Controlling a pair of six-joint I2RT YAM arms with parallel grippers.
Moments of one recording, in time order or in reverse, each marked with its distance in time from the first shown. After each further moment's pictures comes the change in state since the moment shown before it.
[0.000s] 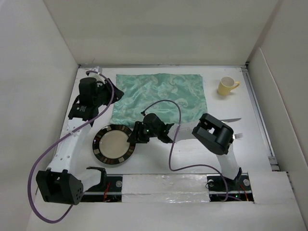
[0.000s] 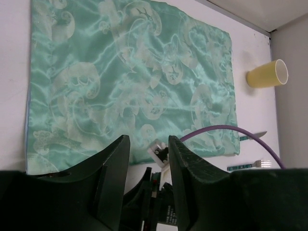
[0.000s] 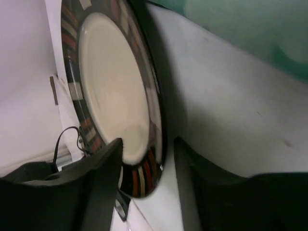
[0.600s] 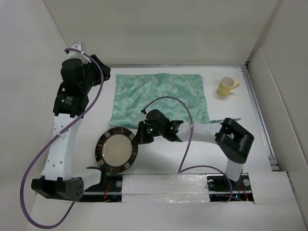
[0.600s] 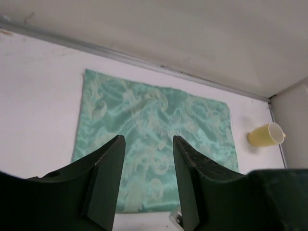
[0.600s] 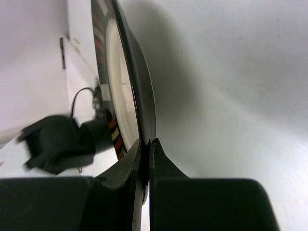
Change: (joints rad) left arm -0.004 0.032 0.365 -0.142 -0.192 0.079; right arm 0.046 -0.196 0.017 -0.233 -0.033 -0.045
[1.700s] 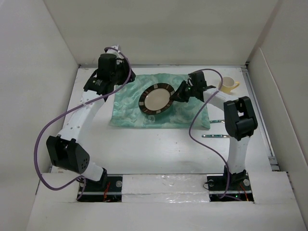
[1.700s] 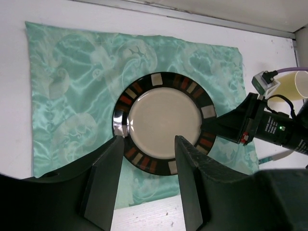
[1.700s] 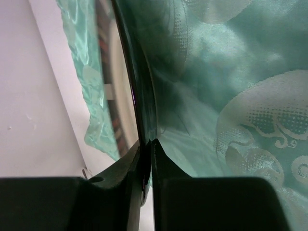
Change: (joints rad) left arm -0.180 0.329 0.087 0.044 -0.018 0.033; right arm -0.717 0.182 0.299 -0.242 -0.171 -0.136
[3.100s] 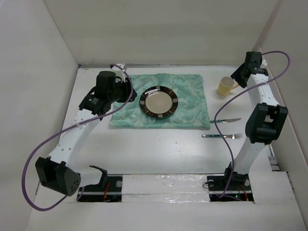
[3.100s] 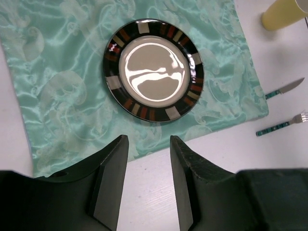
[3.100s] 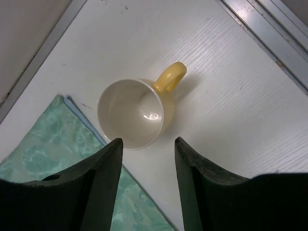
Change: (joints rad) left arm -0.039 -0.251 -0.277 -0.035 0.115 0.125; right arm -0.488 -0.132 0.302 -0.481 0.701 -0.269
